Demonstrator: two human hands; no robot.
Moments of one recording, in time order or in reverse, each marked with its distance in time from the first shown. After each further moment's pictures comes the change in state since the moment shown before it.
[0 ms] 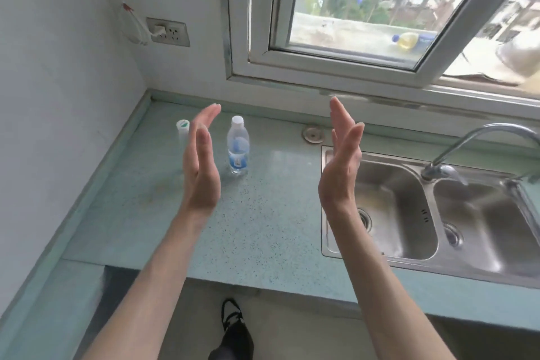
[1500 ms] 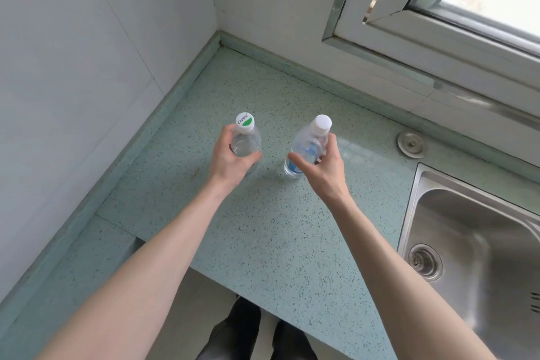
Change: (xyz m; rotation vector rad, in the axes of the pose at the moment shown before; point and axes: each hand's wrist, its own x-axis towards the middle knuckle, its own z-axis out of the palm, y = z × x) left_hand 0.068 -0.234 -0.083 0.257 0.143 -0.521; right_hand 0.041 0.187 0.170 -0.401 -0.588 0.380
